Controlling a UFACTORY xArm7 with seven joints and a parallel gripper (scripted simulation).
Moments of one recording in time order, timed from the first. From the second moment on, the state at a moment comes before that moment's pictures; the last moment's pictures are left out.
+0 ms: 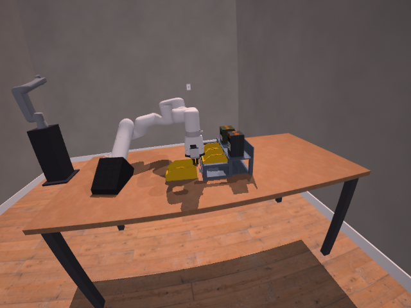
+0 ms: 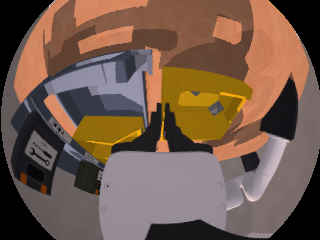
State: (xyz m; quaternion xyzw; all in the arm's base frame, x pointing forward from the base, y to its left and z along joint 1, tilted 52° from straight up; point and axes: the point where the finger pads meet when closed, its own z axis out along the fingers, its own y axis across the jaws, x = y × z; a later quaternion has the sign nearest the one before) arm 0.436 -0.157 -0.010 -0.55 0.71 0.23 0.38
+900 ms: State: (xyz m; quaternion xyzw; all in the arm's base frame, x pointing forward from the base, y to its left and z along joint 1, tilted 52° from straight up) arm 0.434 -0.163 -0.006 -0.55 0.71 0.22 0.38
